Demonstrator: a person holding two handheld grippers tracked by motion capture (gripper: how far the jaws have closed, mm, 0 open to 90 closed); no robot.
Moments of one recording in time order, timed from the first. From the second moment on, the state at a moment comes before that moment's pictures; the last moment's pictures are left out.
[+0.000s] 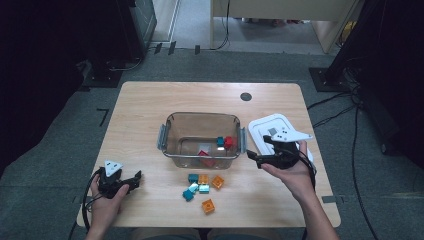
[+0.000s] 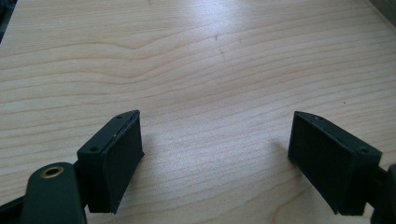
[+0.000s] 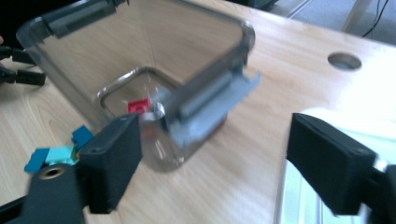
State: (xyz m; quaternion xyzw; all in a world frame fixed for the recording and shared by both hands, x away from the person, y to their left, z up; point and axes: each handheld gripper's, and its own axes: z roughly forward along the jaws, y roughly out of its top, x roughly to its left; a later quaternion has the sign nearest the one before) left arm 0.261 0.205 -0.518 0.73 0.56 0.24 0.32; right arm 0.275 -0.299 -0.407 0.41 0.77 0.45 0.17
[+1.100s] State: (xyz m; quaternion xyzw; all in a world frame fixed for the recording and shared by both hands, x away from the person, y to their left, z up) left arm 0.233 0.145 -0.508 0.75 0.52 0.21 0.35; right arm 0.245 -0.216 -0.503 0.38 0.81 0.44 0.07
